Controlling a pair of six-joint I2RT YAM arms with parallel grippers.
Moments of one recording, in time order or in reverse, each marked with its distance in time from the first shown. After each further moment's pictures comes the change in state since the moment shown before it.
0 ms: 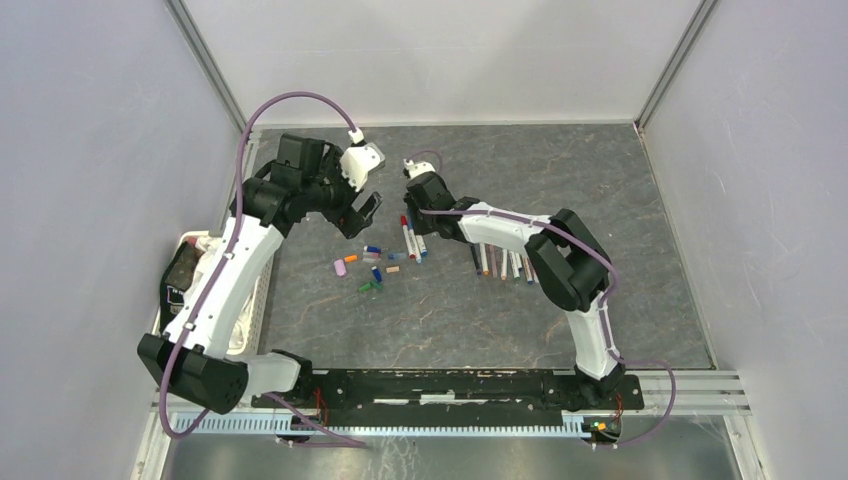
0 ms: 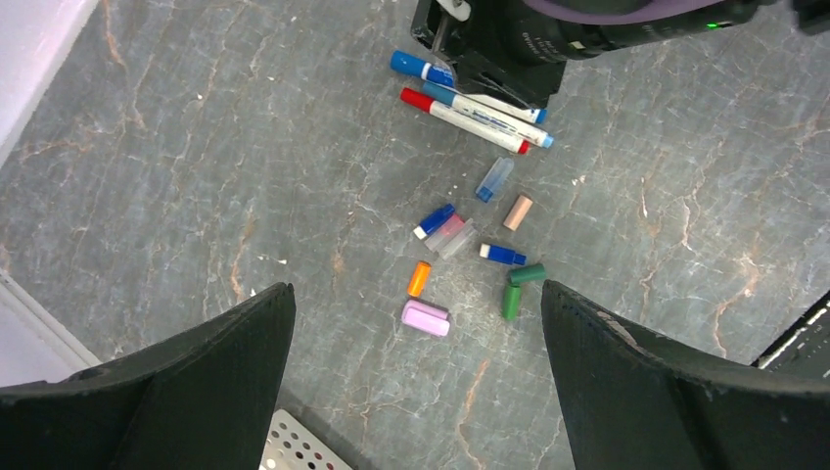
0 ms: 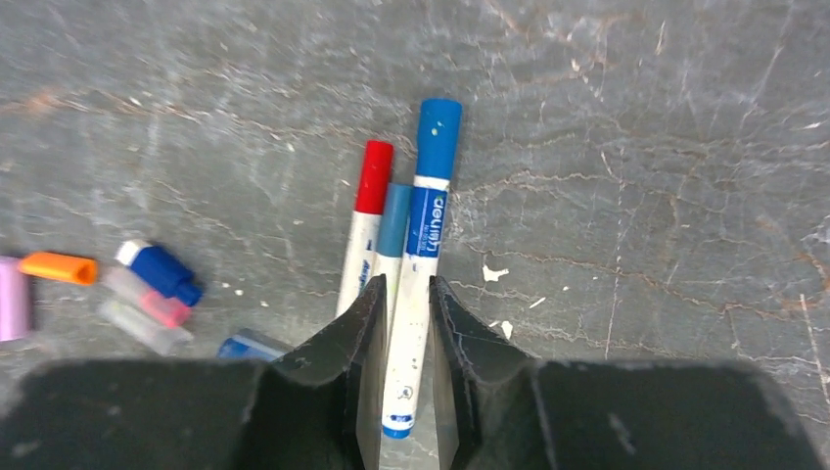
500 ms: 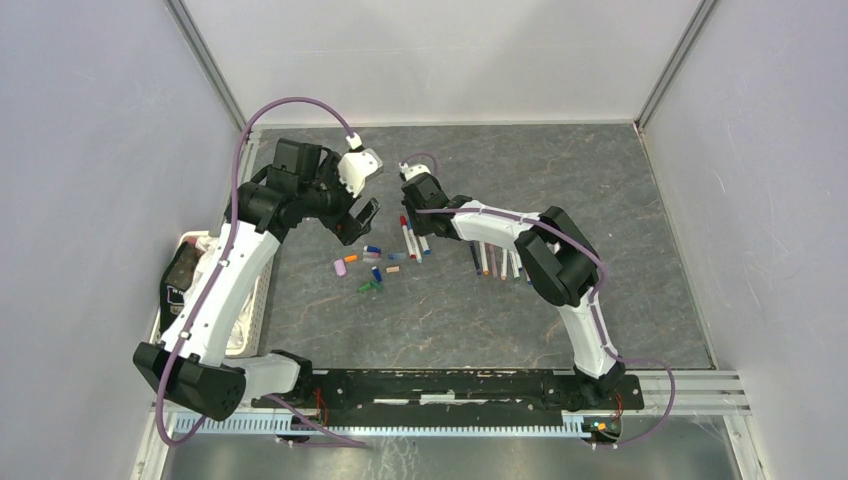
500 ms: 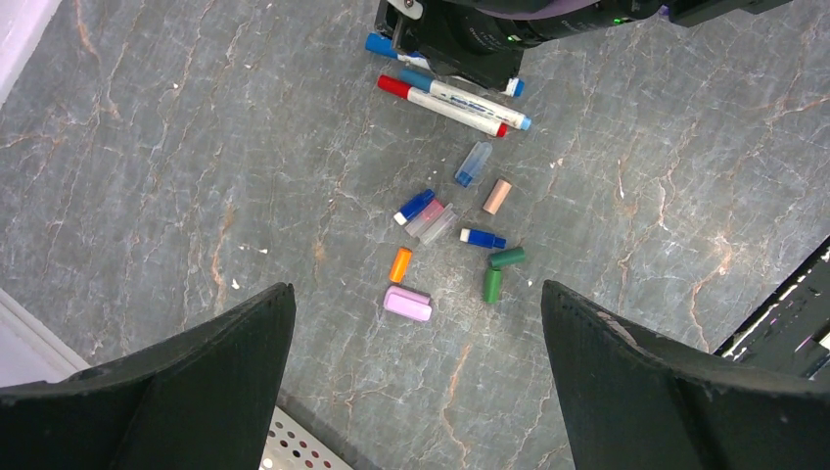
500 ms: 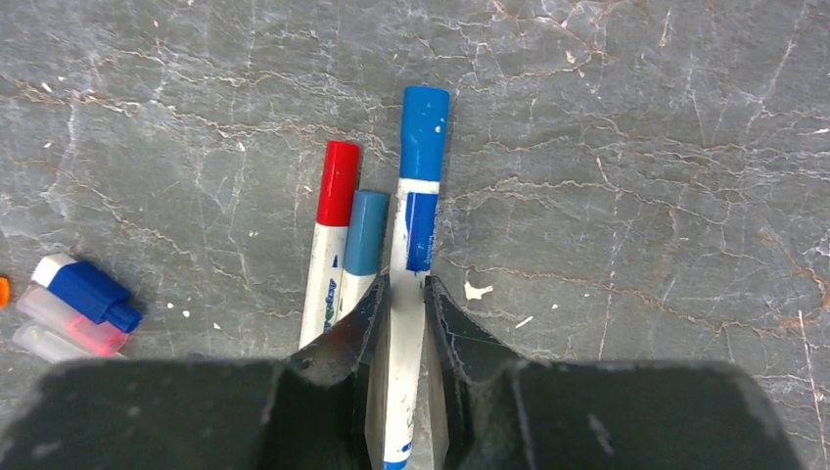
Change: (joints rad) left arm 0.000 -0.035 -0.013 -0.051 0.024 -0.002; right arm -0.001 0.097 0.081 -0.074 0.031 -0.043
